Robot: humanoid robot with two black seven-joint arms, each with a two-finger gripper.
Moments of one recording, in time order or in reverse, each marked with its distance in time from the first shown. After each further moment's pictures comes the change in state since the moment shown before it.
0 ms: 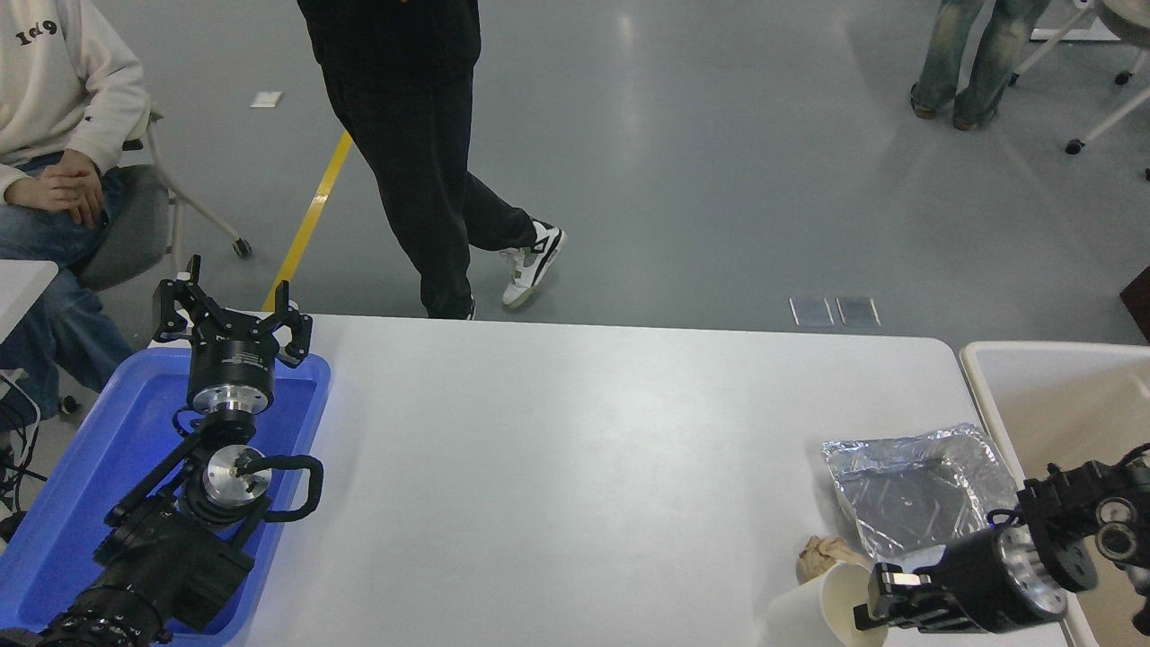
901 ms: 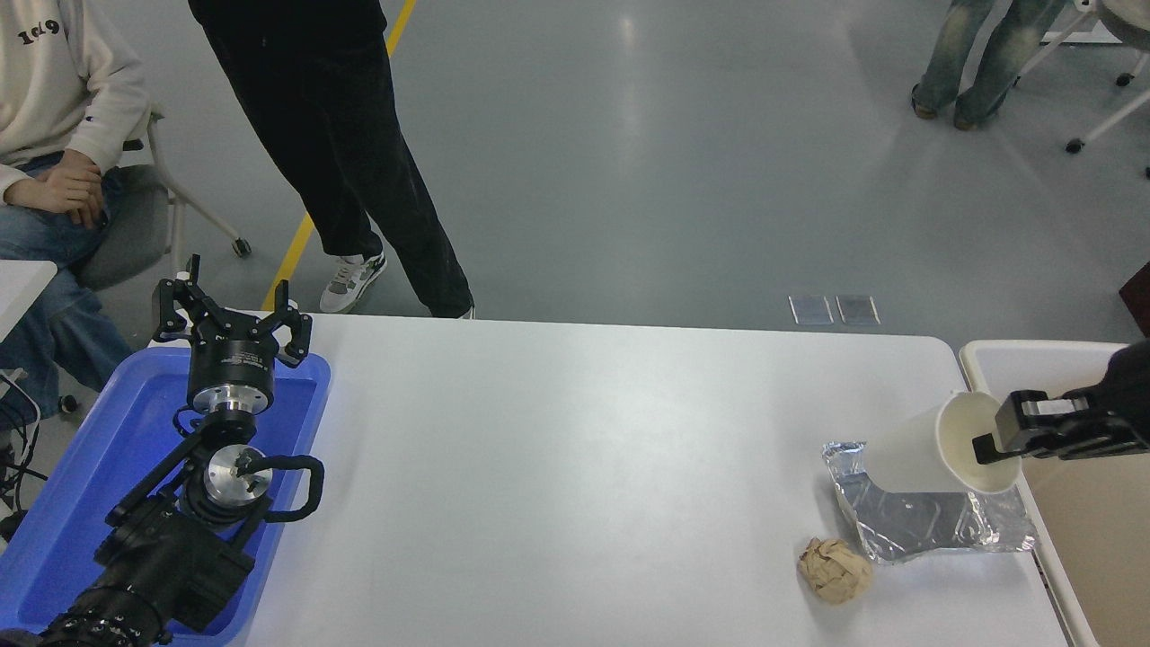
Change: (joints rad) left arm 0.000 0.000 0.000 0.000 0.000 0.000 0.000; right arm 1.054 -0.198 -0.486 0.140 0.029 0.286 -0.138
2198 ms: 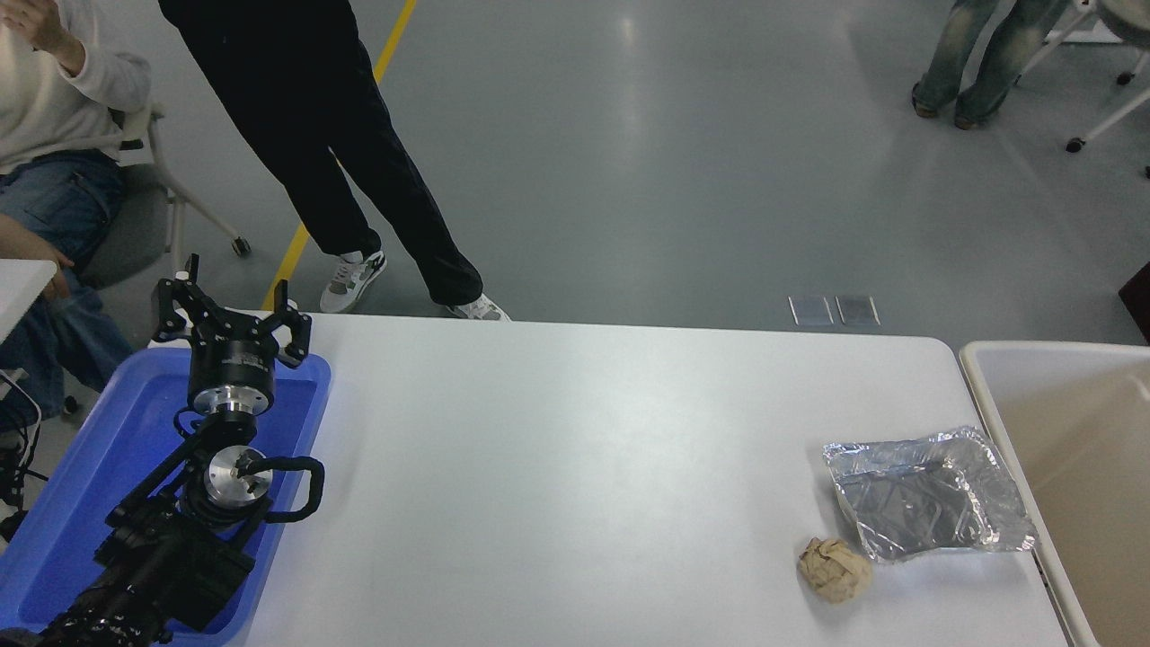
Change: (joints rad) left arm 0.000 0.000 0.000 0.000 -0.001 0.000 0.000; right arm -0.525 0.059 0.219 -0.717 0.734 -0.853 0.018
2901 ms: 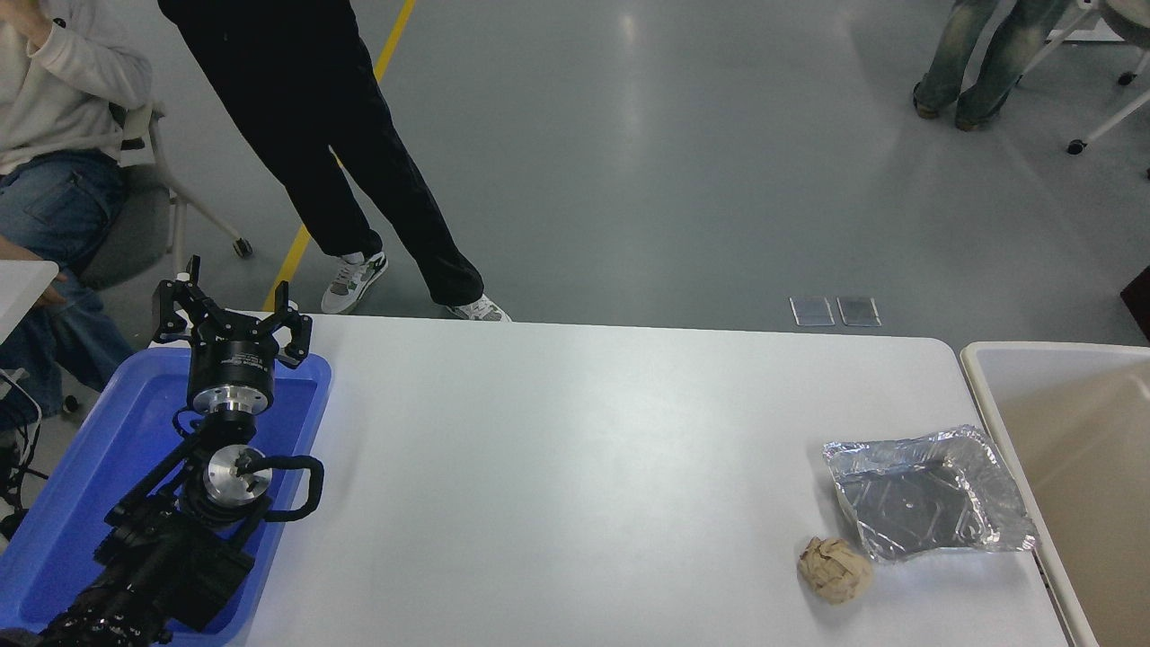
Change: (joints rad) left arm 0.000 0.000 0.000 0.000 0.000 0.000 0.000; right arm -0.829 0.410 0.587 -0.733 0.111 0.018 0.010
